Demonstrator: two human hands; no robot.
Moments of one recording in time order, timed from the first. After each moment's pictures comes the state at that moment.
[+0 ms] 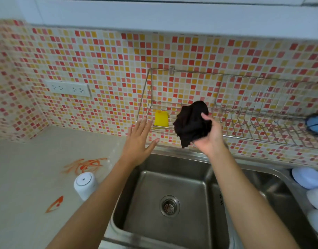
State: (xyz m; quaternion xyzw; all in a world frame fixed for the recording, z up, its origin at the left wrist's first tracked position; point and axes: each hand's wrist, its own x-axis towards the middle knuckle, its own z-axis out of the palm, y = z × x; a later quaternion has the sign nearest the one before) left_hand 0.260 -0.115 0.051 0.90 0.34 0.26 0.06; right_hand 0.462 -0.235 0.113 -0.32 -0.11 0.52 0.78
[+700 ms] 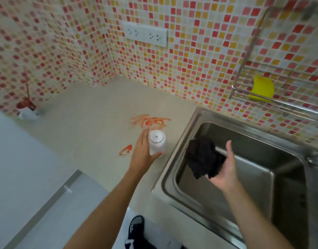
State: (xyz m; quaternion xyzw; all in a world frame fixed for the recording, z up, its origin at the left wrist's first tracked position) left_hand 0.029 -0.100 -0.093 0.75 0.54 0.27 0.26; right_hand 0.270 -0.198 -0.062 -0.33 0.02 0.70 0.63
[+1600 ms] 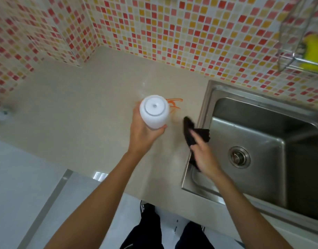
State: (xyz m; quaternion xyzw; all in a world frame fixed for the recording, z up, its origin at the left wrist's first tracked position) left_hand -0.035 -0.008 -0.087 0.69 0.44 0.43 0.38; right_hand 0.138 -0.130 -0.121 -0.76 -0.39 0.39 0.34
